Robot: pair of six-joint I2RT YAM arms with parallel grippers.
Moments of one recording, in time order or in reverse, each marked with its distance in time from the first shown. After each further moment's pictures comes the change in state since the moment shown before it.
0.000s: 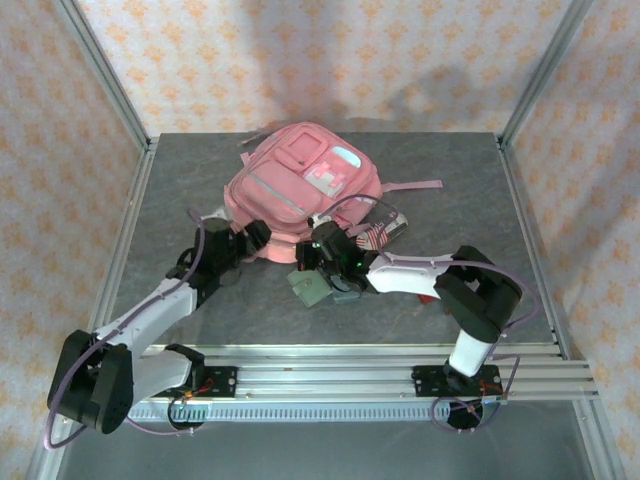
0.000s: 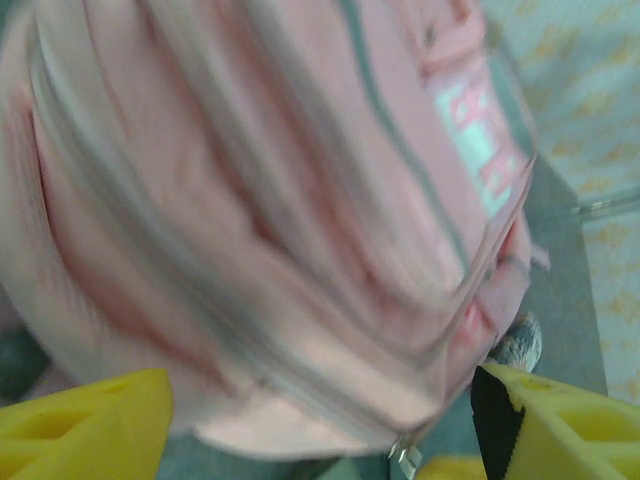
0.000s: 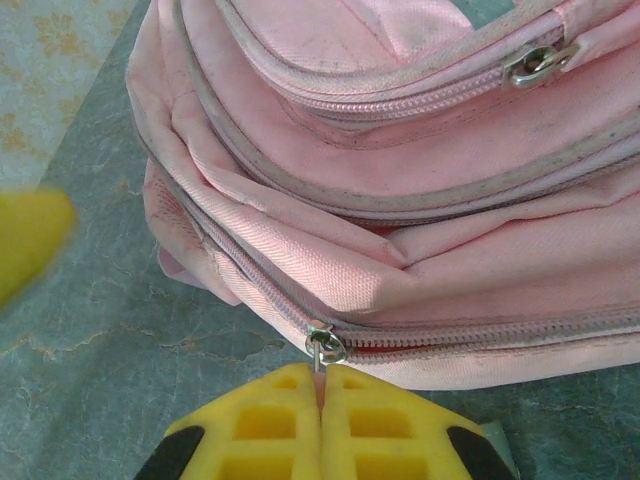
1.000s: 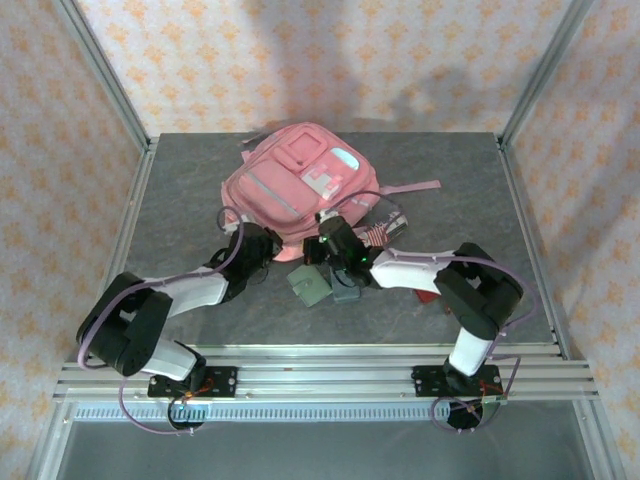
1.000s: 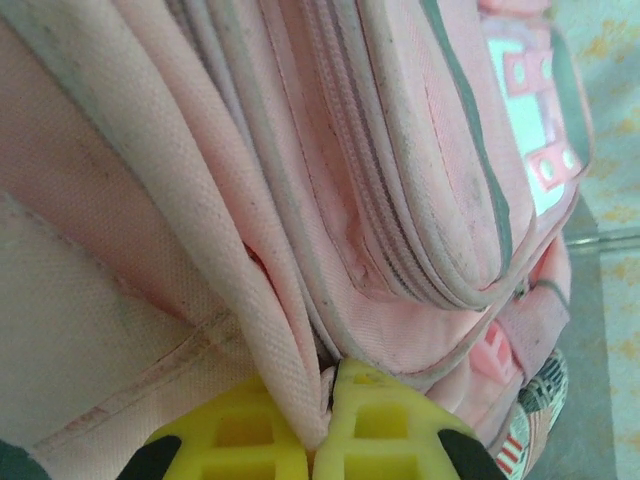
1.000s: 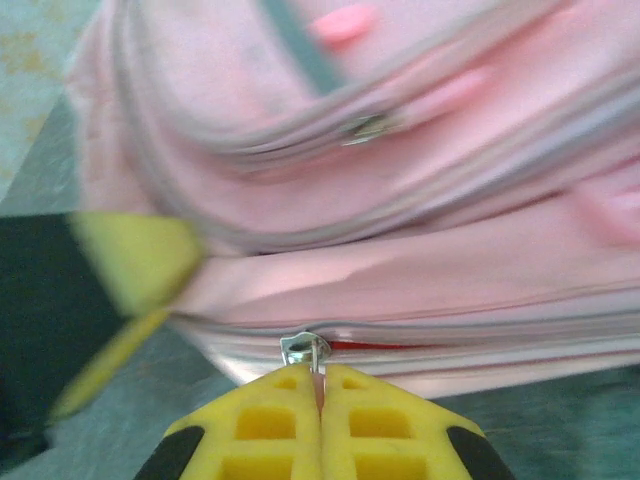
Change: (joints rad) left arm -0.125 0.294 0.015 0.304 -0.175 -0.179; right arm -0.089 -0.002 -0.017 -0.005 0.001 -0.031
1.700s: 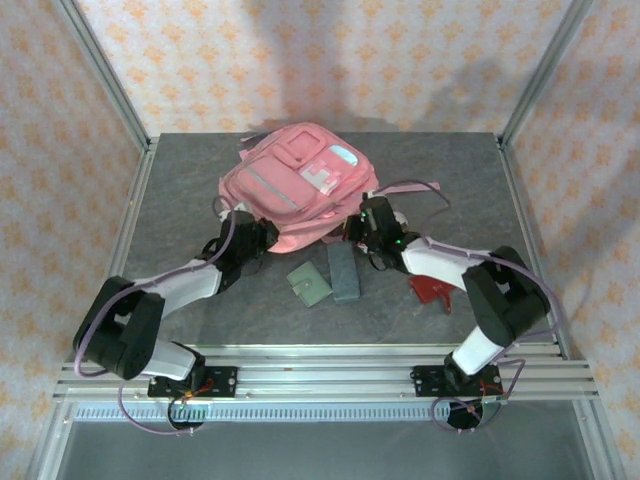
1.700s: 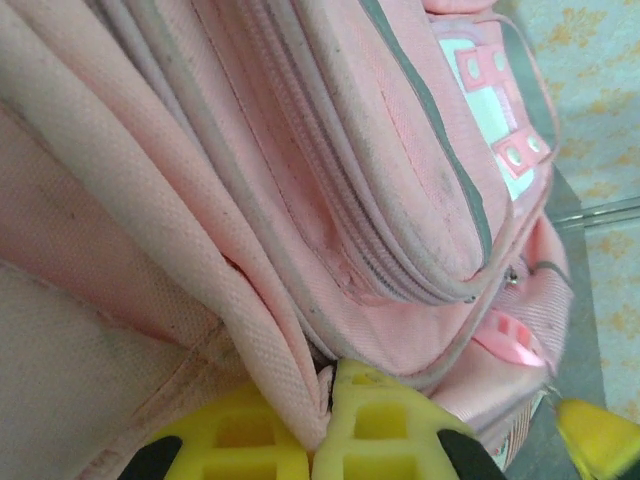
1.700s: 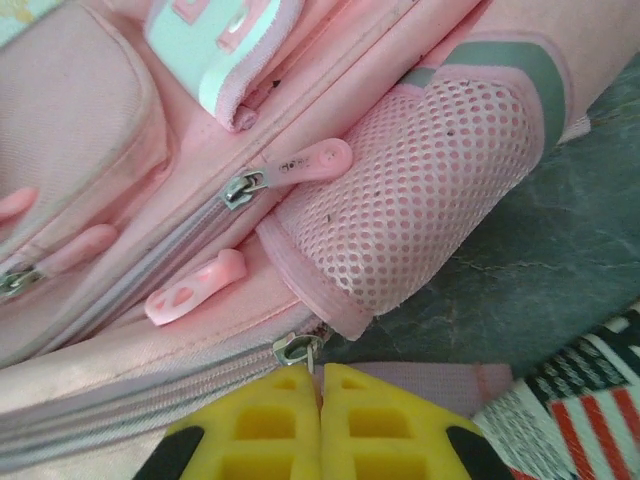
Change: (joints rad) left arm 0.074 0.021 0.100 -0.075 0.115 0.141; right arm -0.231 -0.137 -0.077 -0.082 0.027 0.025
